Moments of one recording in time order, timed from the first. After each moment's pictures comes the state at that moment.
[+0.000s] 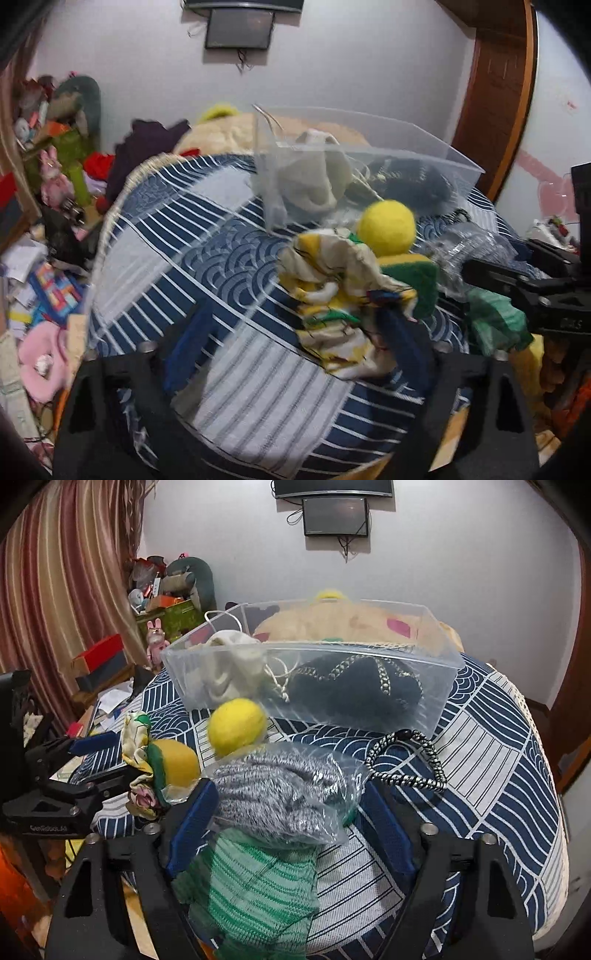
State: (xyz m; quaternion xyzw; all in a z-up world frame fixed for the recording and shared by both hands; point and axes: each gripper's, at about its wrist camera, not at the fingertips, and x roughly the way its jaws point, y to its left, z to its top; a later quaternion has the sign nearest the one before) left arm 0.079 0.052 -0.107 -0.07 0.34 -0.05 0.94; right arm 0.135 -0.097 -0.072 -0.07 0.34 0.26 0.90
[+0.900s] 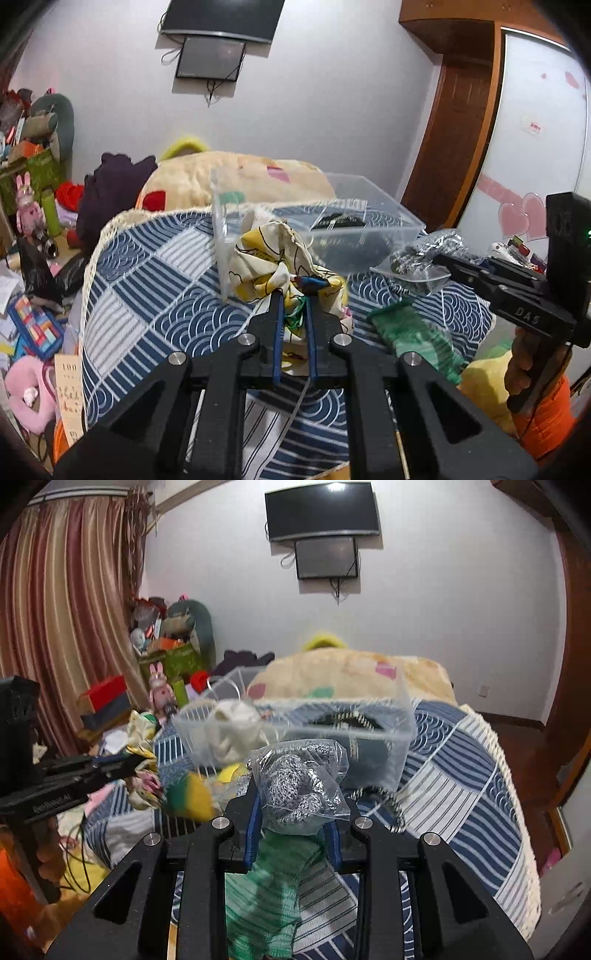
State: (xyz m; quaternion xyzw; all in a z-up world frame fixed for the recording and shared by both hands) left arm 0.076 0.044 -0.043 -0.08 0.27 -0.11 0.95; right arm 0.120 -0.118 -0.022 -0.04 0.26 0.25 0.93
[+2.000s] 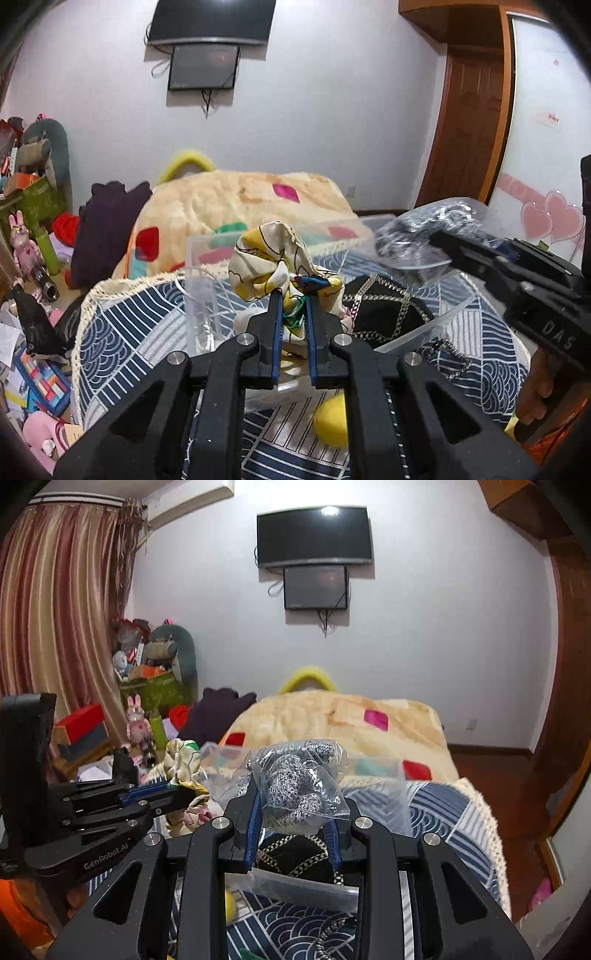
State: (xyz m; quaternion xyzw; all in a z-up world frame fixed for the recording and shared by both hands) left arm 0.191 0.028 -0.025 -0.04 0.28 -0.09 0.95; right arm 0.193 -0.080 0.012 -0.05 0.22 0.23 0.95
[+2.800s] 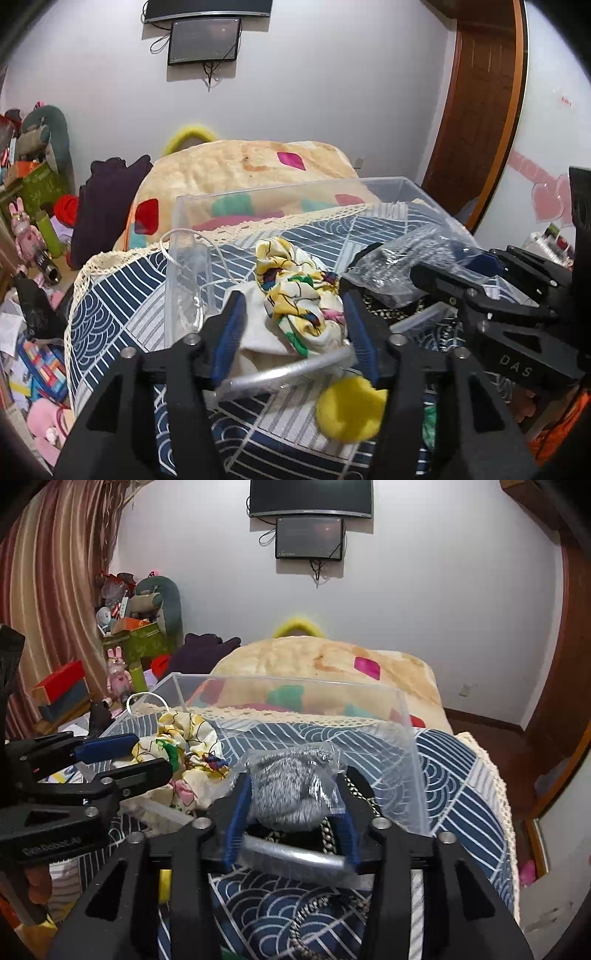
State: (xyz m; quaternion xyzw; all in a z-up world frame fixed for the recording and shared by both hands) left arm 0.200 0.018 -0.042 -0.04 0.33 -0.08 0.94; right arm 0.209 -0.087 -0.022 -0.09 0.30 0.20 0.93
